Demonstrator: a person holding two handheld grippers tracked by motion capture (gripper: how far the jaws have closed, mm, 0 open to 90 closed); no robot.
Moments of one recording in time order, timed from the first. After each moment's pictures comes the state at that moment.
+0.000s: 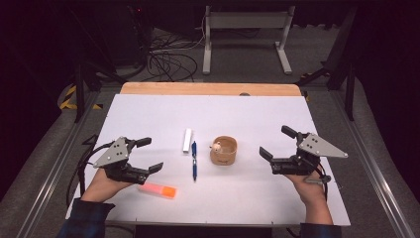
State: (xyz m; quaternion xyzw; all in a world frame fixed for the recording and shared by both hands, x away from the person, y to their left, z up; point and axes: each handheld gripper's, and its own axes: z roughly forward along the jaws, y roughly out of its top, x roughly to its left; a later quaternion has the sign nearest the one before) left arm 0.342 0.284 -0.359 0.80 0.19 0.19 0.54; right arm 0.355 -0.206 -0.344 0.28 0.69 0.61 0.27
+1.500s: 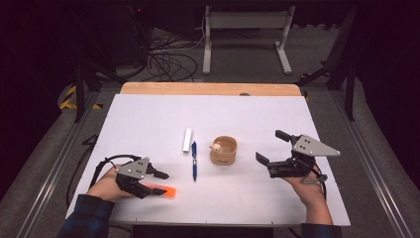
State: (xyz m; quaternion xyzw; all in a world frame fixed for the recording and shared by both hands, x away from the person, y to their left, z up) left arm 0.358 0.274 -0.409 0.91 0.00 0.02 0.41; right arm 0.360 -0.201 -0.355 0.27 0.72 0.59 0.24
